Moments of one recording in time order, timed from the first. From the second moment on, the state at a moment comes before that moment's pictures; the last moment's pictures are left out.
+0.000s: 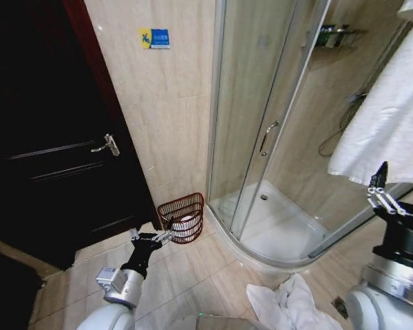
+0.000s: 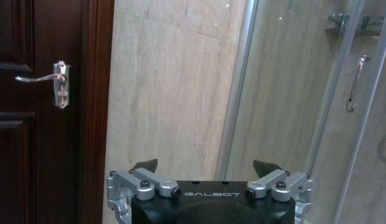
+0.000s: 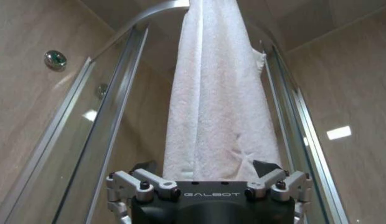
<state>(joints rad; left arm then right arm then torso) 1.91 -1.61 -0.57 -2.50 -0.12 0.18 0.14 -1.64 1.52 0.96 2.50 0.14 0.33 0.18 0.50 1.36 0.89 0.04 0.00</state>
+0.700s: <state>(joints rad) 1.91 -1.61 -0.57 -2.50 -0.12 0.18 0.14 -1.64 1.49 1.01 2.50 0.17 0.41 0.13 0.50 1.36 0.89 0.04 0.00</state>
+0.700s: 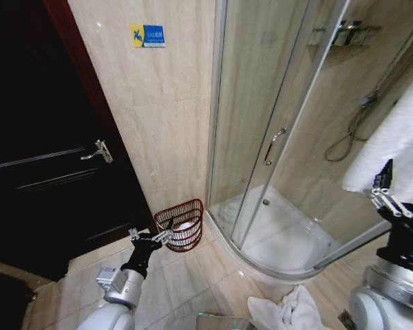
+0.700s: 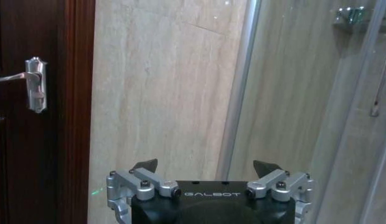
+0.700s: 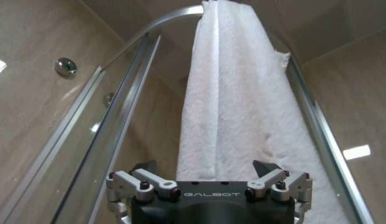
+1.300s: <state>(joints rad) 1.91 -1.61 -0.57 -2.50 -0.12 0.18 0.14 -1.58 1.40 1.11 2.50 0.36 0.37 0.07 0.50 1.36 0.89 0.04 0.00</state>
